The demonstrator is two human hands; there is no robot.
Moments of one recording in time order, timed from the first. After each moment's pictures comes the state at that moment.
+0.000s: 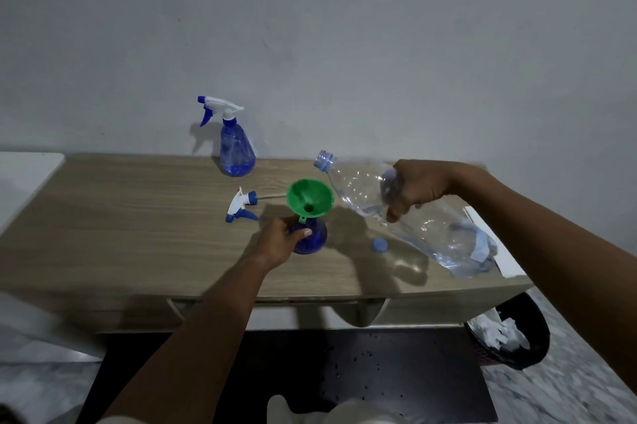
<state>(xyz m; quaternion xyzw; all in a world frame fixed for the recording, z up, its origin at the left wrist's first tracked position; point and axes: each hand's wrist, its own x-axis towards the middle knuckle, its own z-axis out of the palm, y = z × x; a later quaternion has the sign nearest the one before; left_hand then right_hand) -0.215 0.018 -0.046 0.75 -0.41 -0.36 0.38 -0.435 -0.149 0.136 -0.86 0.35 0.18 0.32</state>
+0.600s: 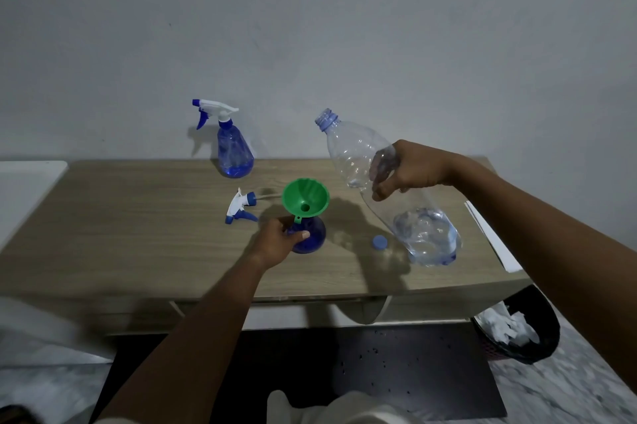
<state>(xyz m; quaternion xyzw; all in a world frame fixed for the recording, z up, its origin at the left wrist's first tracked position) -0.197 0.010 -0.077 0.73 -0.40 -0.38 0.40 -0.439 -0.165 0.131 -0.86 0.34 0.04 0.38</state>
